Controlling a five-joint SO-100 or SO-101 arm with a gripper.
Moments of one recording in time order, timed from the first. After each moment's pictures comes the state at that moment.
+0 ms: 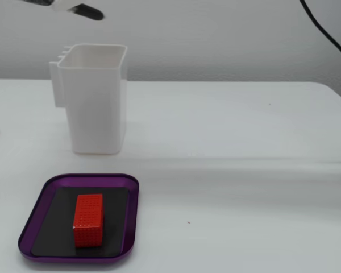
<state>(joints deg) 13.3 77.6 47.3 60.0 21.3</state>
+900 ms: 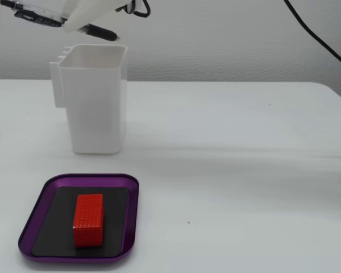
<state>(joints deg) 19.1 72.2 44.6 62.0 26.9</state>
